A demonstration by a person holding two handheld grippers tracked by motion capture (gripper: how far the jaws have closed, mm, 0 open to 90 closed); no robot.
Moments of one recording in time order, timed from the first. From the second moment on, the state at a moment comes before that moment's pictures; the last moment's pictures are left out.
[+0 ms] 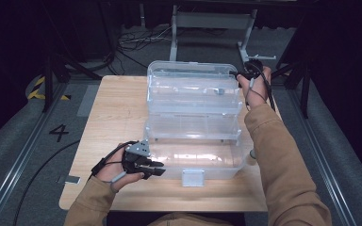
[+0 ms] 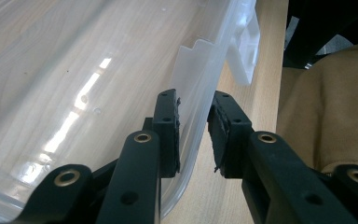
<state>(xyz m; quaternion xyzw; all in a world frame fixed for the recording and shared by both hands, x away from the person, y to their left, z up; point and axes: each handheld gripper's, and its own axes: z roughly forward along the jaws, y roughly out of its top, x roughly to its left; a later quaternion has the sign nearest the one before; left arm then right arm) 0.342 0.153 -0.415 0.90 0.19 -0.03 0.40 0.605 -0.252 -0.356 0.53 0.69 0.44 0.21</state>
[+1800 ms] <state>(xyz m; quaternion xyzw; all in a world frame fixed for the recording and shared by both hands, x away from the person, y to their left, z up) 0.345 0.152 -0.411 0.90 0.20 -0.05 0.39 0.606 -0.261 -0.385 0.53 0.69 0.43 0.22</state>
